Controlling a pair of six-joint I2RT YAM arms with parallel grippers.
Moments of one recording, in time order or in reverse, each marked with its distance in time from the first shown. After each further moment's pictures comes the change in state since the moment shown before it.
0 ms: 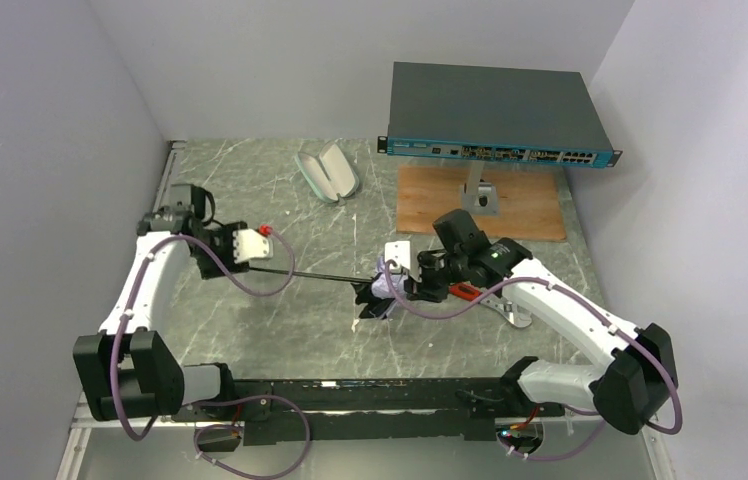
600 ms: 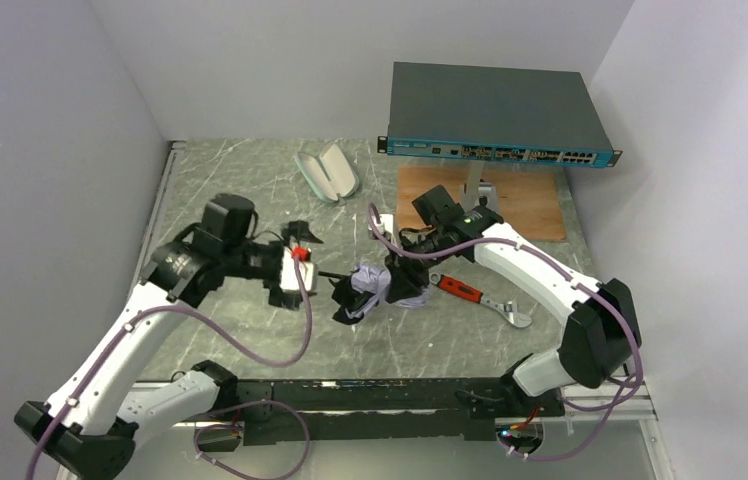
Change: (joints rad) left arm -0.525 -0.269 0.180 0.051 0.441 -0.434; right arm -0.029 0.251 0.222 -0.137 -0.288 0.252
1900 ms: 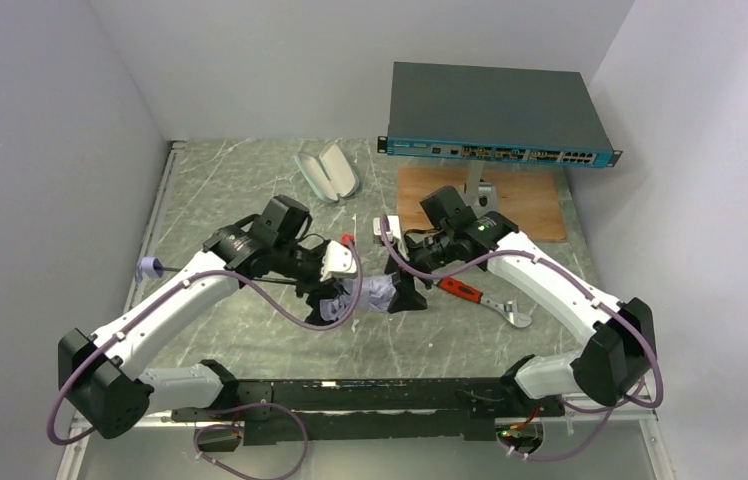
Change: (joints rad) left arm -0.206 0.209 -0.072 0.111 -0.073 -0.303; right arm 0.014 -0.083 0.013 0.010 -0.048 -0.092
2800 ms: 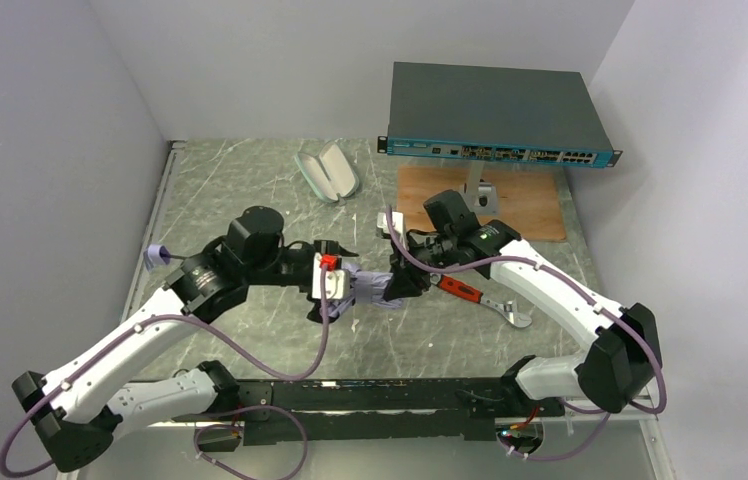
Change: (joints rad) left arm -0.138 -0.226 -0.021 0.285 -0.115 0.017; right arm -0.005 -0.041 -0.088 0.160 0.015 0.215
